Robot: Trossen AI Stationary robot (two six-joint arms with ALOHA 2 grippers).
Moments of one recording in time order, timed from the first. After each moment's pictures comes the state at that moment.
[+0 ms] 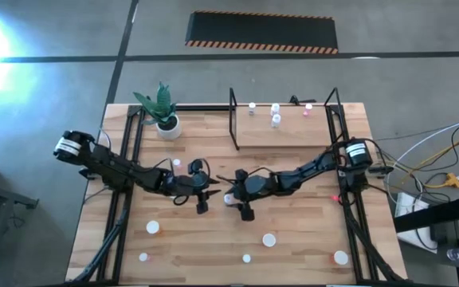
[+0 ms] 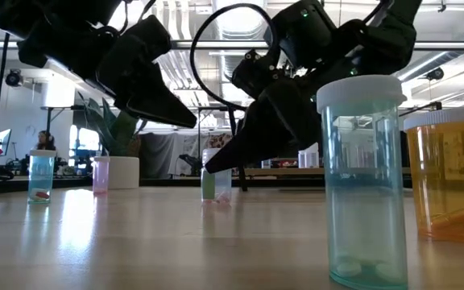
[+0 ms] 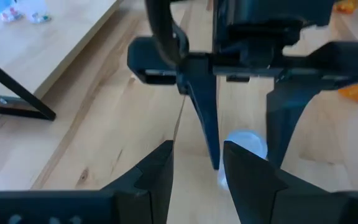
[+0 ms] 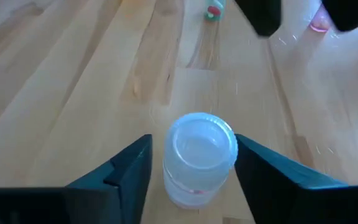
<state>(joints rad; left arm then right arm) -0.24 1.44 0.58 0.36 -0.38 -0.20 0.14 1.97 0.92 0.51 -0.01 -0.02</state>
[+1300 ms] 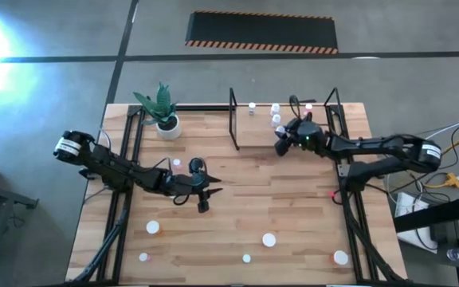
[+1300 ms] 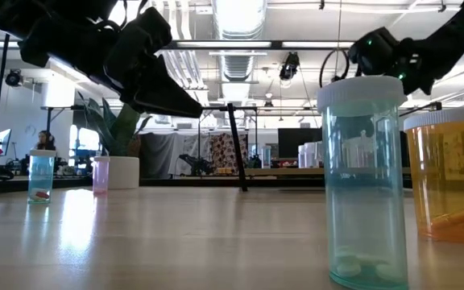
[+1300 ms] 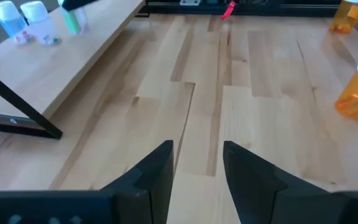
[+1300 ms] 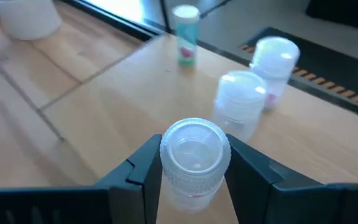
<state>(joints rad) -0.24 1.44 0.58 0.43 -0.40 -0.17 -0.47 1.24 0.41 0.33 0.25 0.21</state>
